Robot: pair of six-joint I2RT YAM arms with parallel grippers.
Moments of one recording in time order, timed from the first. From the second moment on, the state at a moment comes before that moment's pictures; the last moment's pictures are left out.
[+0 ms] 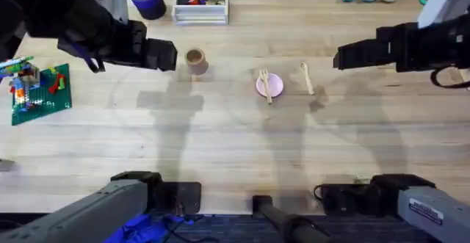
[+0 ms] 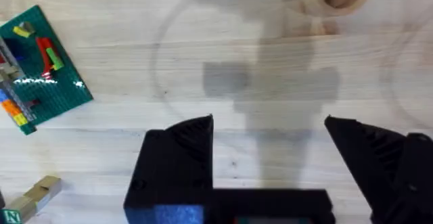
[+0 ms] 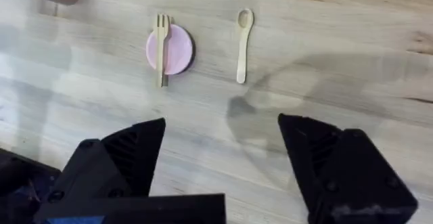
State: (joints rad) left arm 0.00 1.25 1.28 -1.25 -0.10 0.08; right arm 0.01 1.12 1.16 -1.13 -0.31 -0.05
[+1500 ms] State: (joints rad) left arm 0.33 1.57 1.28 -1.19 0.56 1.17; right arm 0.03 1.22 1.17 -0.93 -0.19 -0.03
